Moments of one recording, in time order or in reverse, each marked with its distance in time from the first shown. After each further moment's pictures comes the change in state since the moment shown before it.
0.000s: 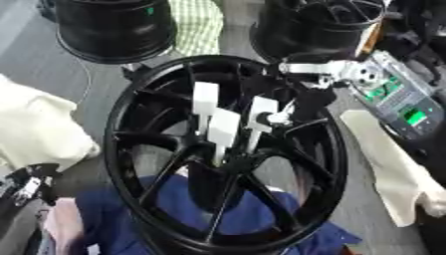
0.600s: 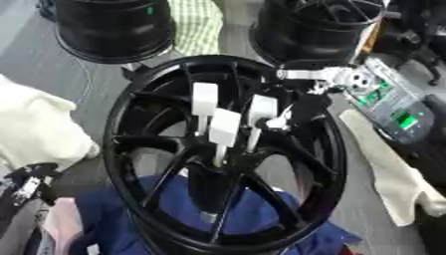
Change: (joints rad) left arm 0.000 0.000 0.000 -0.002 0.000 0.001 -0.001; right arm 0.002 0.011 0.004 0.023 0.016 -0.009 0.003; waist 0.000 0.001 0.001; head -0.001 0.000
